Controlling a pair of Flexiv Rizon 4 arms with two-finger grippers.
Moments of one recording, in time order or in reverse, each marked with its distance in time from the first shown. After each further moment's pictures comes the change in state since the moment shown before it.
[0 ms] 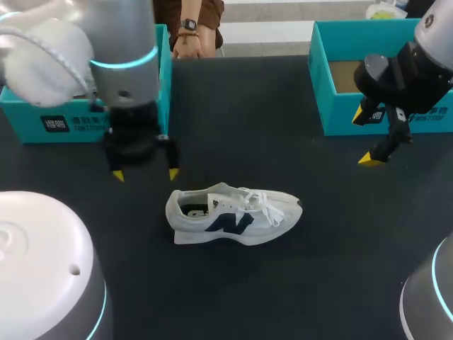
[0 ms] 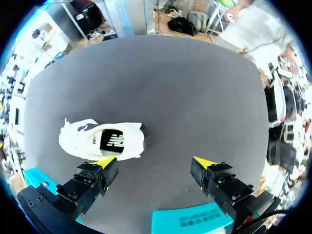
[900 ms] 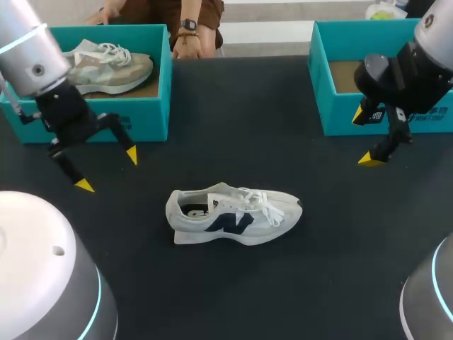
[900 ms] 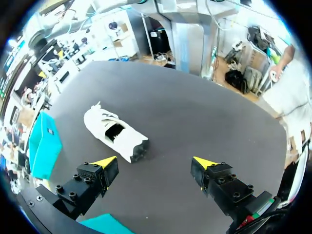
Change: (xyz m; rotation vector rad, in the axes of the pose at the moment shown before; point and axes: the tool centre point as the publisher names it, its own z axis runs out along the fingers) left arm 0.064 -0.006 -0.006 0.350 -0.337 -0.498; right arm 0.000 0.000 0.000 0.000 0.000 0.000
